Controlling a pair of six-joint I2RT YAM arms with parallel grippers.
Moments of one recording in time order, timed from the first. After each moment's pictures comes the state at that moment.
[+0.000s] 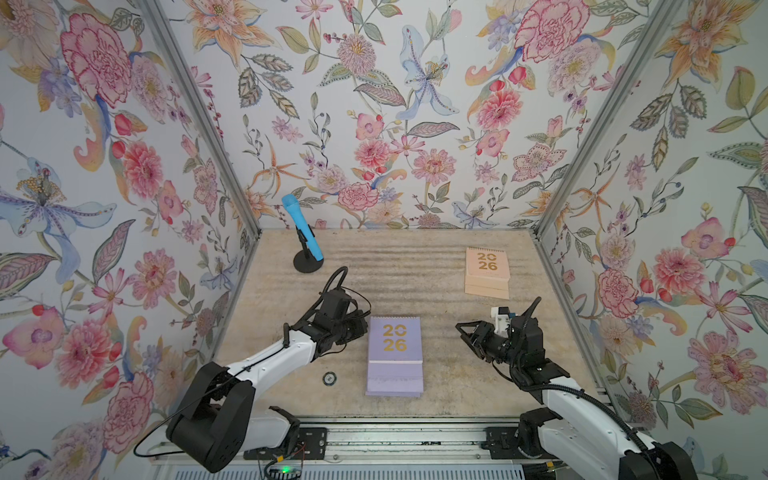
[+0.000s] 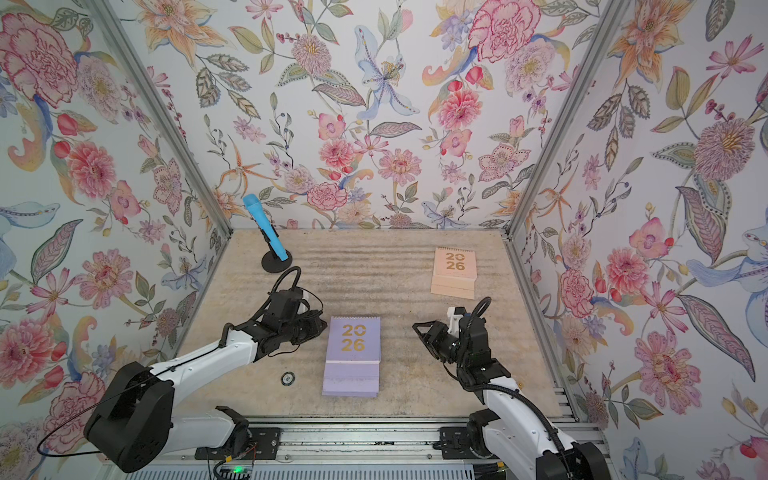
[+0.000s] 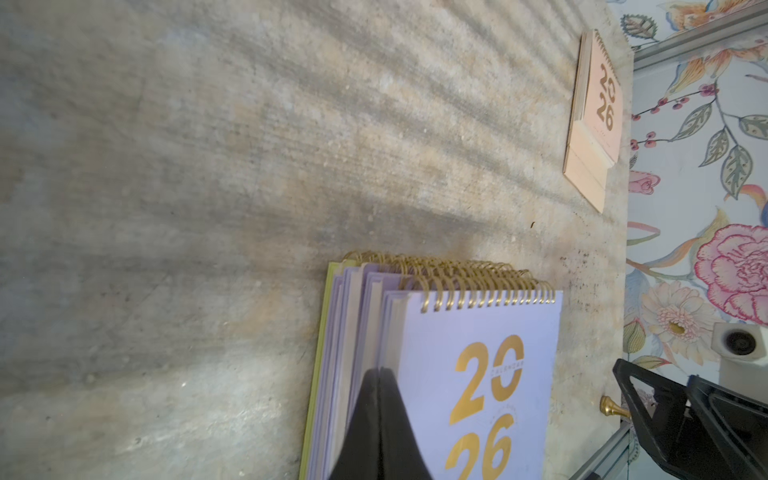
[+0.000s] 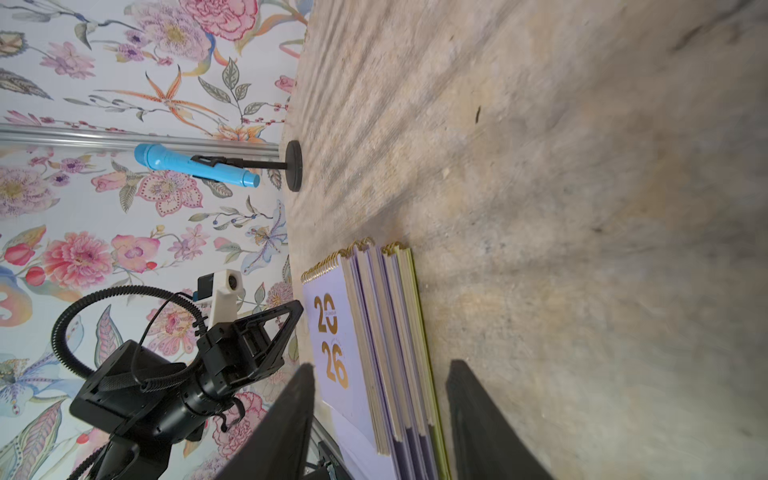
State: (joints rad) left arm -0.50 1.34 0.70 -0.17 0.20 -0.81; right arm 0.20 0.91 0.29 0.09 -0.53 1.10
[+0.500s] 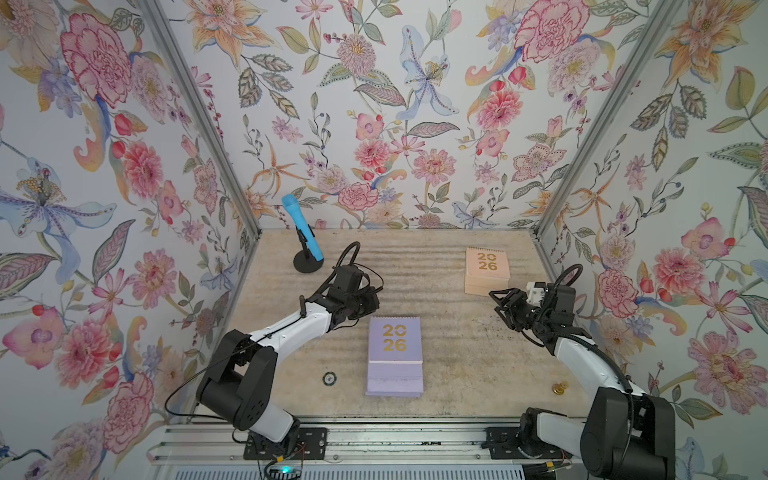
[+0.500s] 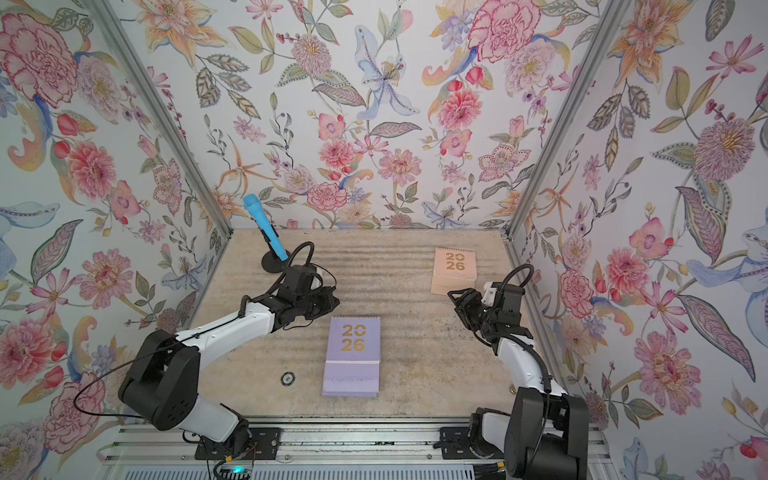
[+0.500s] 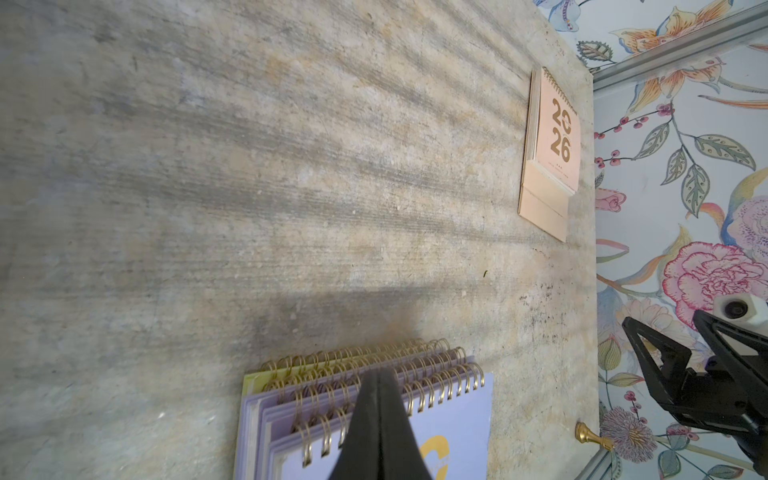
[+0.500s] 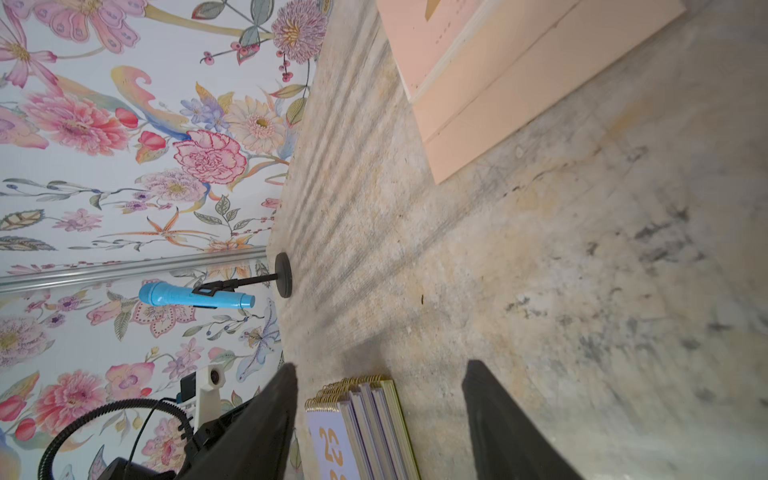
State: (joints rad) left arm -0.50 1.58 0.96 -0.18 0.23 -0.79; right arm -0.17 1.25 0.65 -0.08 -0.62 0.91
